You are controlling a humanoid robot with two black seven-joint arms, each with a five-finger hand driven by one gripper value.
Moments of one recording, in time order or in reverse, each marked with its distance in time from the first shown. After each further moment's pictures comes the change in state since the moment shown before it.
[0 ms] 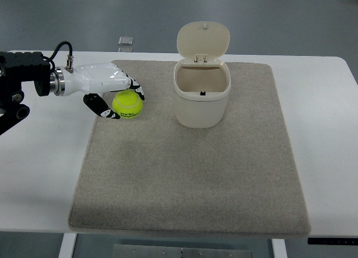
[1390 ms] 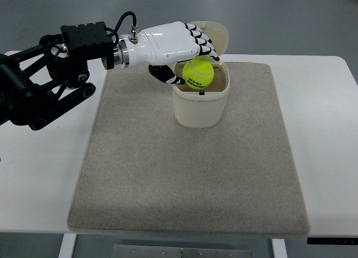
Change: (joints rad) left arm -0.199 -0.337 0.082 0.151 0.122 0.190 0.005; right arm 0.001 0.000 0.000 0.000 0.000 0.000 0.000
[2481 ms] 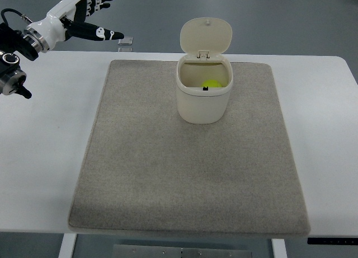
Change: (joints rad) left arm 0.069 0.198 0.078 0.308 -1.548 -0.042 0.001; right arm 0.000 0.000 0.000 0.000 0.000 0.000 0.000
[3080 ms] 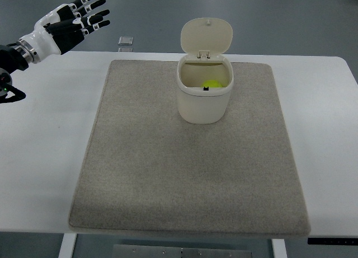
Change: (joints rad) left arm 0.026 -0.030 -0.002 0.169 -0.586 -0.391 0.210; right arm 0.000 0.000 0.000 0.000 0.000 0.000 0.000
